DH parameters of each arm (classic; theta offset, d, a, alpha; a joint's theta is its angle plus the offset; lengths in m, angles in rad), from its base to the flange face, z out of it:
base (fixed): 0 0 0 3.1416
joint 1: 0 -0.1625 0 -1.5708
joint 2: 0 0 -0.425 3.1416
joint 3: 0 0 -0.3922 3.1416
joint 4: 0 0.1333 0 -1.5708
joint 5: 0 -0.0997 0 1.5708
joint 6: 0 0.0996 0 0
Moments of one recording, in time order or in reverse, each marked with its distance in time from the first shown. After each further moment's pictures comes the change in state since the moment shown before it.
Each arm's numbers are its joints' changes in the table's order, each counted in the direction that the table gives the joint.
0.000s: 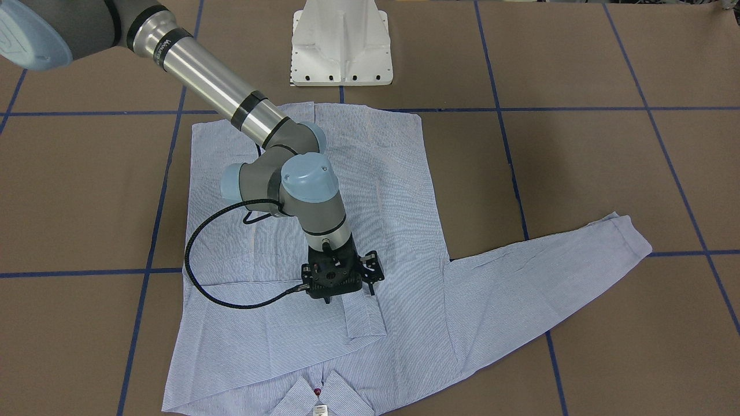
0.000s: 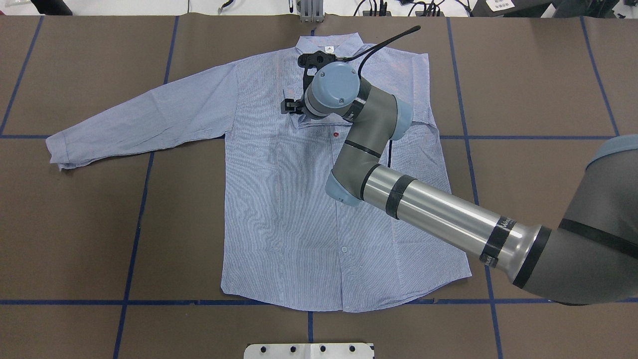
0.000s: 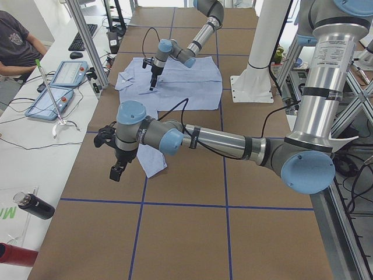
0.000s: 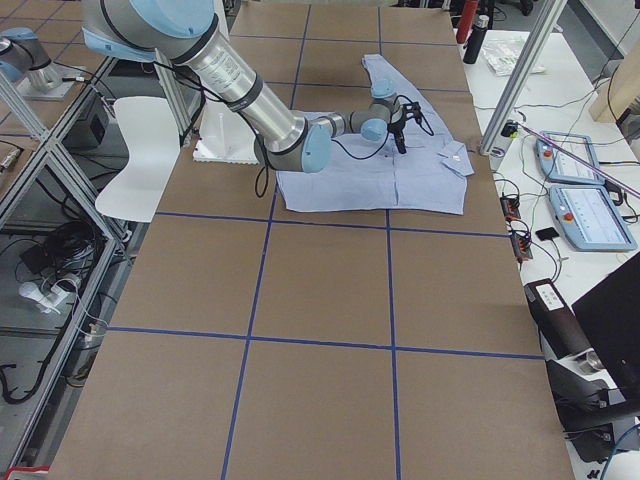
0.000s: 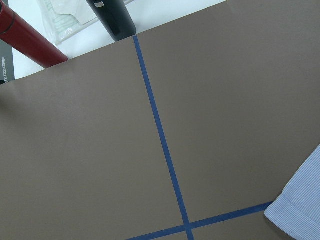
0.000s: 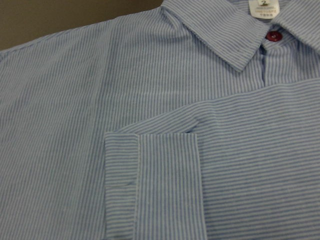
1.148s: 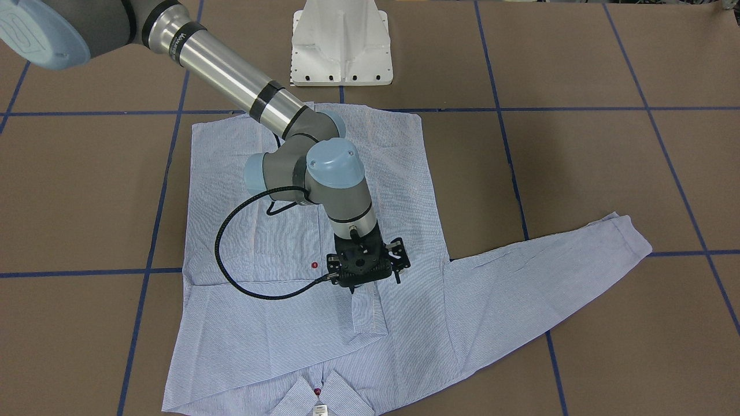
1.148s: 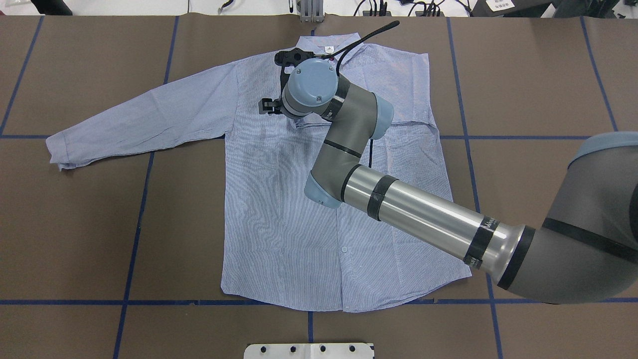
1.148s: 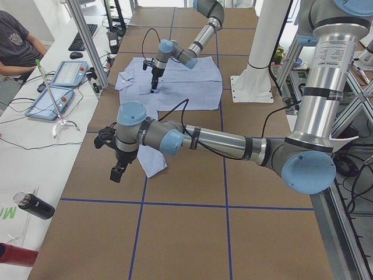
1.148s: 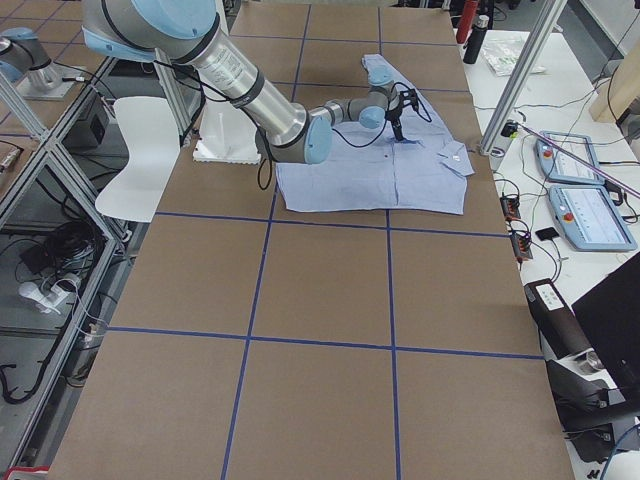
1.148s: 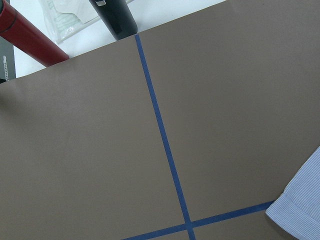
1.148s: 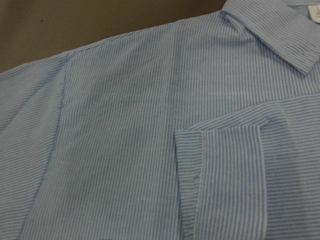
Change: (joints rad) left arm 0.001 0.005 -0.002 0.001 0.000 0.000; right arm 0.020 0.069 0.009 -0.020 -0.003 -0.008
